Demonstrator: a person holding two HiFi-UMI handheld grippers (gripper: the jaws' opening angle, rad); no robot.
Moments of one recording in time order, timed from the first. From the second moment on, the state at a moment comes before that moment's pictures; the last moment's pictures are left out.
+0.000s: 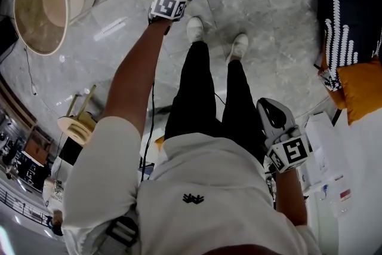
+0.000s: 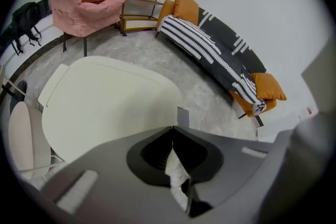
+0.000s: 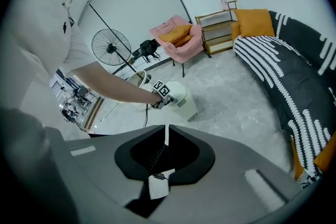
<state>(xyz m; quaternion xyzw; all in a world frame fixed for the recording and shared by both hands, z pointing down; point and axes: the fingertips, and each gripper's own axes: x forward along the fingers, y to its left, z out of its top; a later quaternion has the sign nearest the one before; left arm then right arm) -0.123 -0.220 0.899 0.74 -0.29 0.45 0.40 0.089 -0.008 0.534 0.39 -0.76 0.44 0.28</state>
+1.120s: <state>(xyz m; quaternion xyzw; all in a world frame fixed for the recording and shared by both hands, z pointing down) -0.091 -0.182 0.780 0.77 -0.33 0.36 0.41 0.100 -0.025 0.491 0.37 -0.82 0.36 0.24</state>
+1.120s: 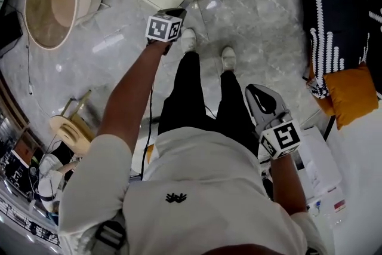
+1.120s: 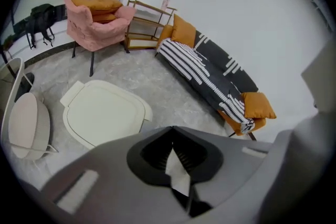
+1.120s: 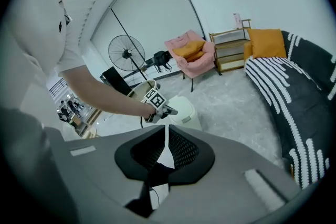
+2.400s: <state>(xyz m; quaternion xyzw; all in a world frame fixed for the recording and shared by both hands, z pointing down) 0.053 0.067 0.338 0.87 -0.40 0.11 0.26 0.155 0.022 0.337 0.19 -0.95 0.16 0.19</state>
